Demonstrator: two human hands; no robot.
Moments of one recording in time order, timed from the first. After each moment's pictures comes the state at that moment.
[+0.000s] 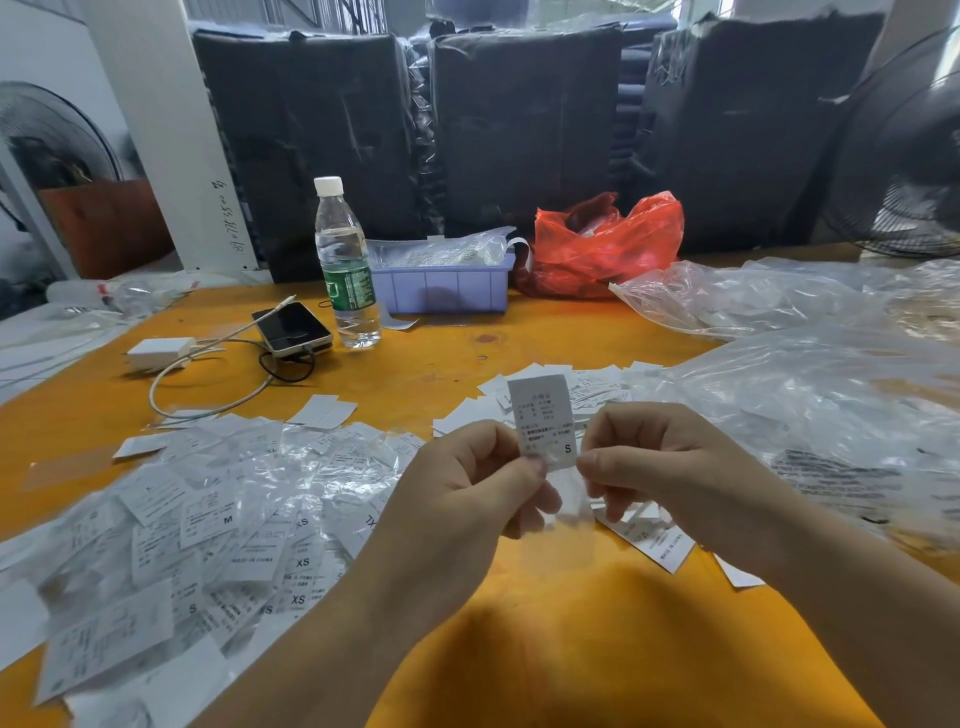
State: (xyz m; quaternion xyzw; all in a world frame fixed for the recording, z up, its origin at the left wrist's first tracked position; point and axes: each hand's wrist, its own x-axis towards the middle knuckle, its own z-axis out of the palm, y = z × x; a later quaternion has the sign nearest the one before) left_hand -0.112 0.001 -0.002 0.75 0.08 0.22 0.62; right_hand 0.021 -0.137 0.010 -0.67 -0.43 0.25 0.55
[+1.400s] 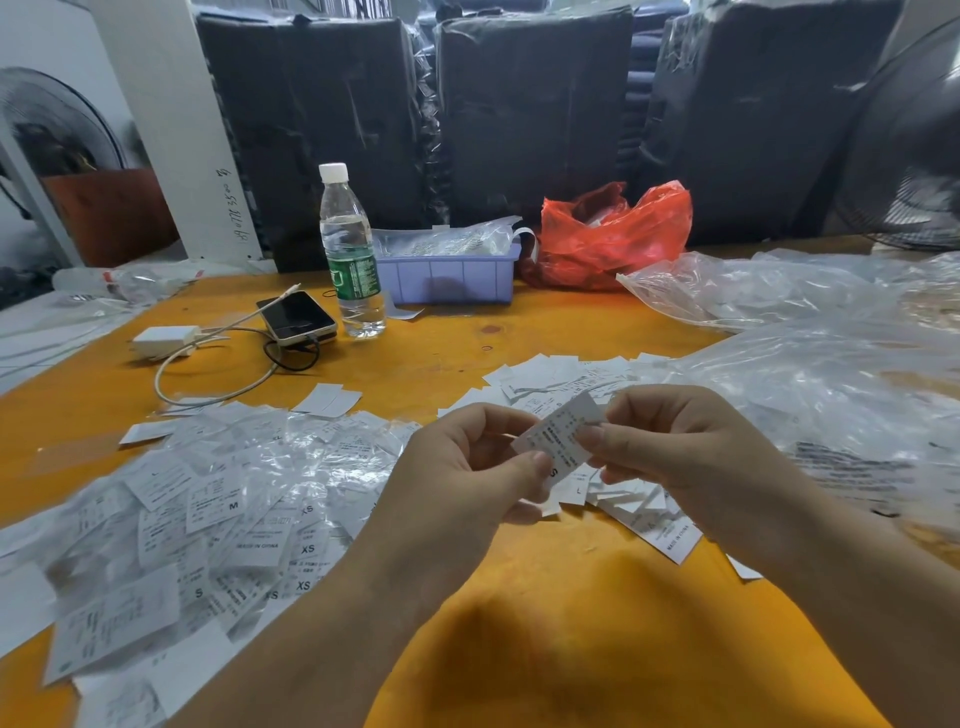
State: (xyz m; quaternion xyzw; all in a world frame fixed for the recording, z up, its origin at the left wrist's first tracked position) left_hand -0.111 0.005 0.000 0.70 0.13 0.21 0.67; right_hand 0.015 -0.135 0.011 -0.66 -0.39 0.22 0.60
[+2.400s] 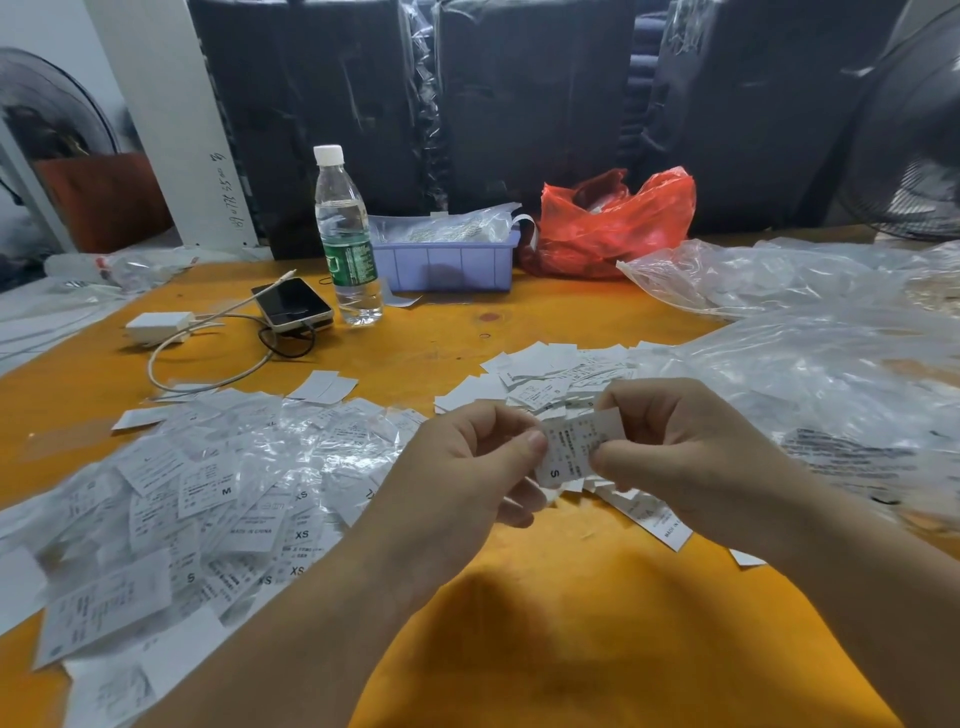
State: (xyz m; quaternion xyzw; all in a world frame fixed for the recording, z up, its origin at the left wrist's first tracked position) left_hand -0.109 0.006 -0.005 0.73 0.13 0.18 0.65; right_hand 0.012 -0.136 0.008 -0.71 -0.46 0.15 0.50
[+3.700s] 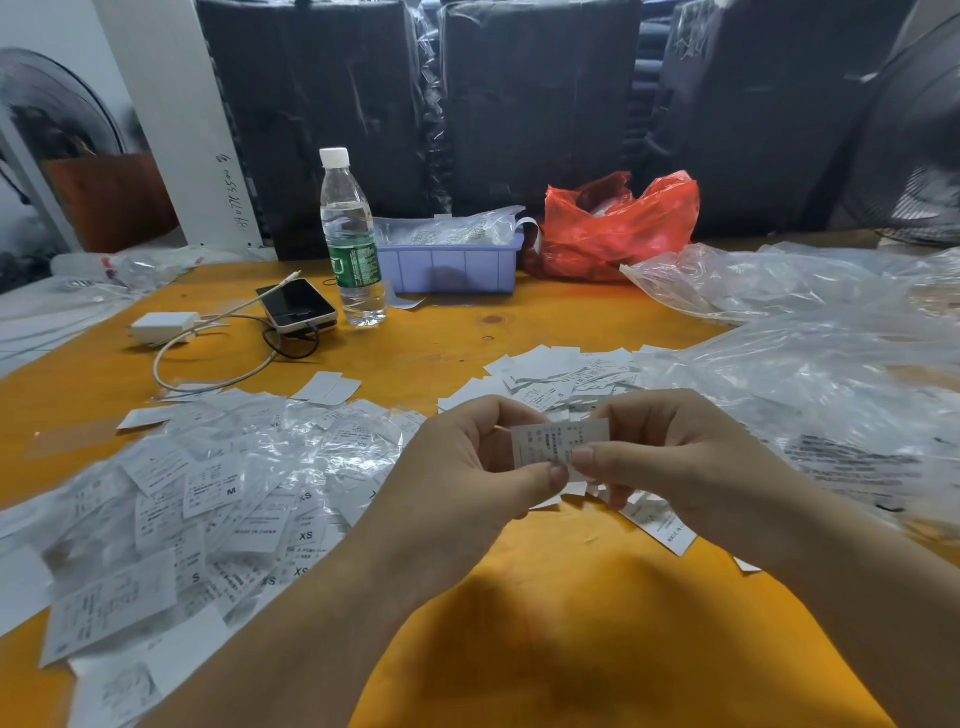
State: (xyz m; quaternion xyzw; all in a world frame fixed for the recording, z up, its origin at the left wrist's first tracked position) left_hand -0.110 0.010 -0.005 0.77 0.11 0.19 0.60; right_hand 0.012 -0.135 0.010 -0.66 -0.45 0.25 0.55
